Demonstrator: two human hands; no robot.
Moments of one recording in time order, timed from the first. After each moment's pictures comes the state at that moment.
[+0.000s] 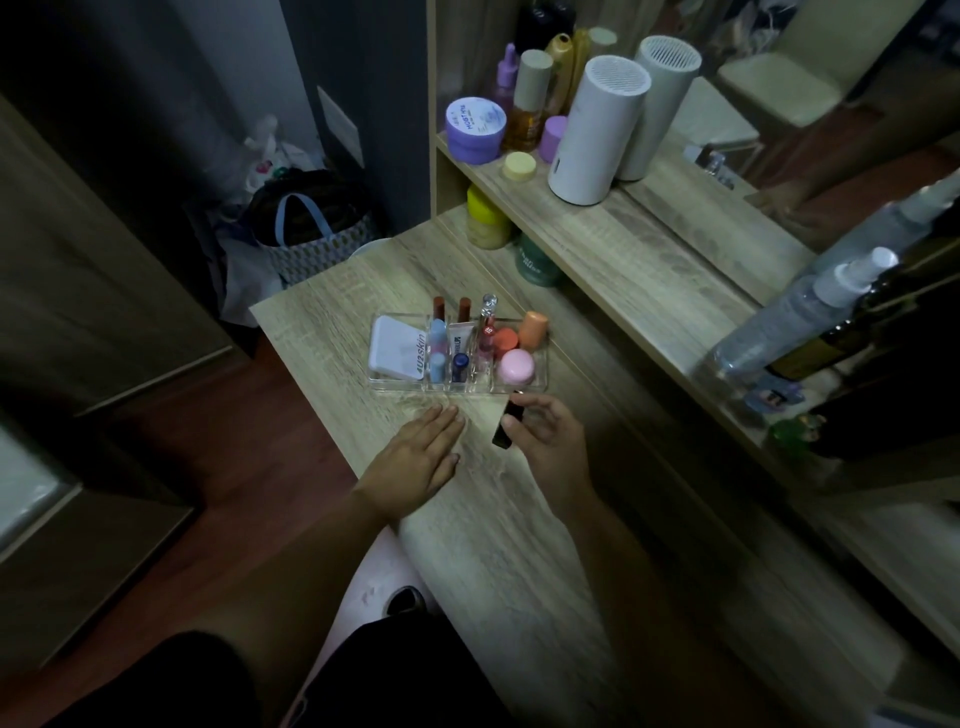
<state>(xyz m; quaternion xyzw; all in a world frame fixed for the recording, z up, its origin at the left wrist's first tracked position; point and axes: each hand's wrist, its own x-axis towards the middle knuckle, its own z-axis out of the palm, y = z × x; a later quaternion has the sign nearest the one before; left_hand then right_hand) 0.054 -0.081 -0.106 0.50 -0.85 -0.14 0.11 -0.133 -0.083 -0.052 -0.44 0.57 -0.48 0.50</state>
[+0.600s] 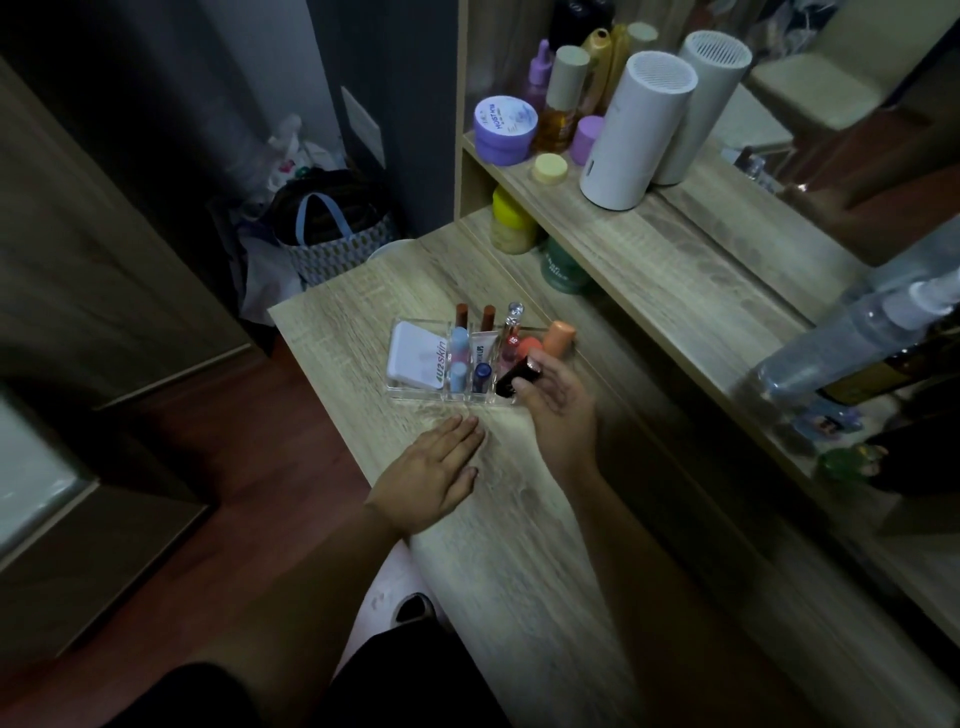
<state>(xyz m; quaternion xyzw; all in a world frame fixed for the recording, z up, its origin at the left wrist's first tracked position) 0.059 -0.083 -0.119 0.48 -0.85 -0.12 0.16 -0.116 -0.132 -0.065 -0.45 0.57 -0.51 0.46</state>
